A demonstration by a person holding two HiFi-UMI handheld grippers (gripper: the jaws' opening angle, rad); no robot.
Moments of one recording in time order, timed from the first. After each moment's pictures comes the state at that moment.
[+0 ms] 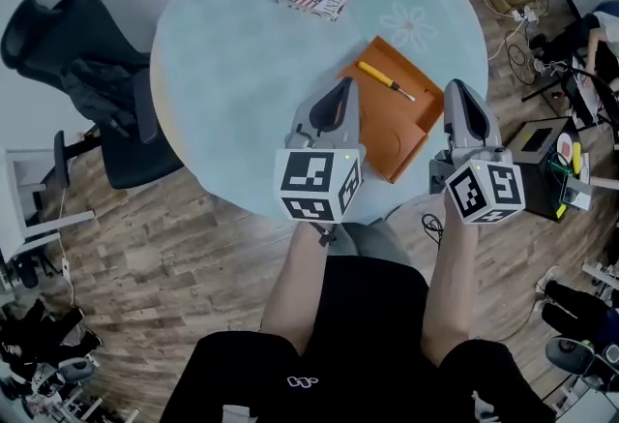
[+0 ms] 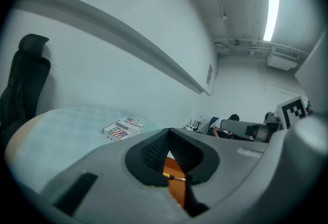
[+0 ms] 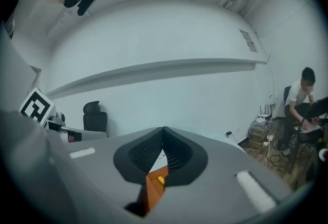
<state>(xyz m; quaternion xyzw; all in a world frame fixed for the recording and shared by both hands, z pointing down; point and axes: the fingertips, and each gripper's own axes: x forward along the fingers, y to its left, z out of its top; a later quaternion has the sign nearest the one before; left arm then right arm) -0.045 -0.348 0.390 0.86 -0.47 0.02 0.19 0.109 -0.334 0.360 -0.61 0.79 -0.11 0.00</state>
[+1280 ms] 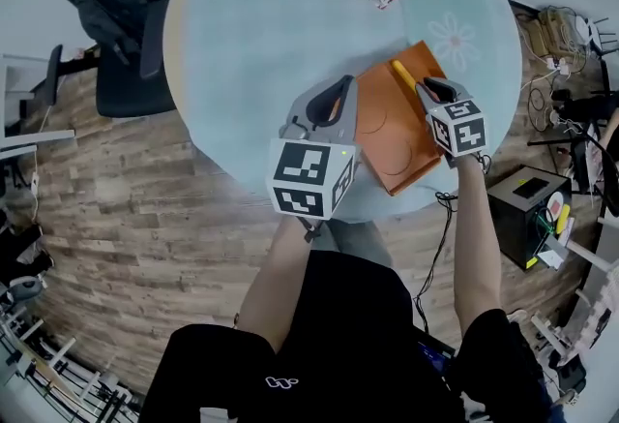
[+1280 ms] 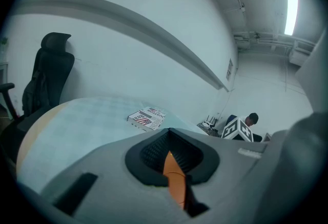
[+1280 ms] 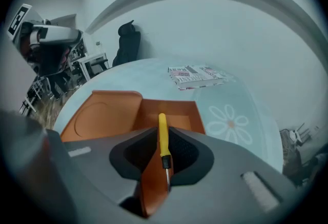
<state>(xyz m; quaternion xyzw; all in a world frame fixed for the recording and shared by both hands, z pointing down) -0.099 -0.357 0.444 0.80 -0.55 0.04 0.24 0.057 -0.417 0.588 -0.35 0.84 -0.15 -0.39</state>
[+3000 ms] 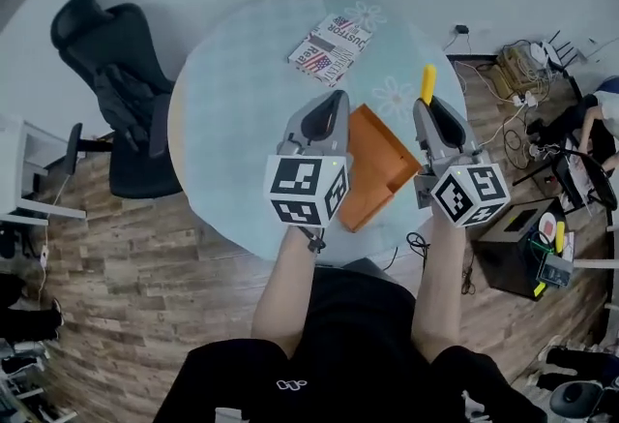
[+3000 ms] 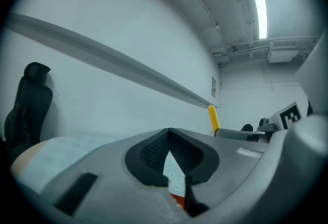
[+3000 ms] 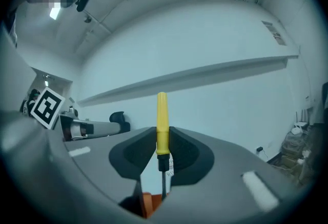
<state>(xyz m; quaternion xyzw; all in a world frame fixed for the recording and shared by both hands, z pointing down) -0.016 -0.370 0.295 0.84 -0.54 -0.05 0.10 0.115 -0.375 0.291 -0.46 0.88 -0.06 0.03</state>
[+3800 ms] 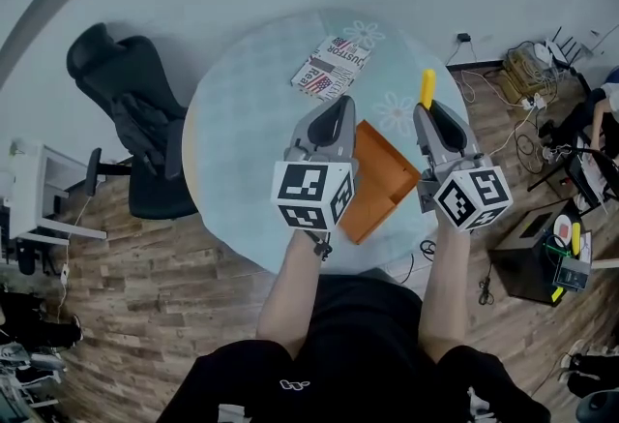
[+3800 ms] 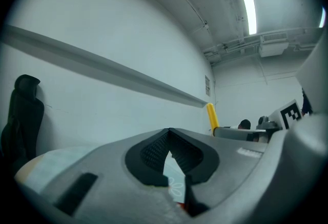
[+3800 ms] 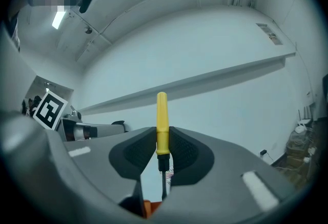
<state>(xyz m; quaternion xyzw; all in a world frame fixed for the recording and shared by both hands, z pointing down) 0.020 -0.373 0.265 0.85 -0.52 -0.03 0.05 0.142 -0.371 0.266 -0.46 0.88 -0.05 0.09</state>
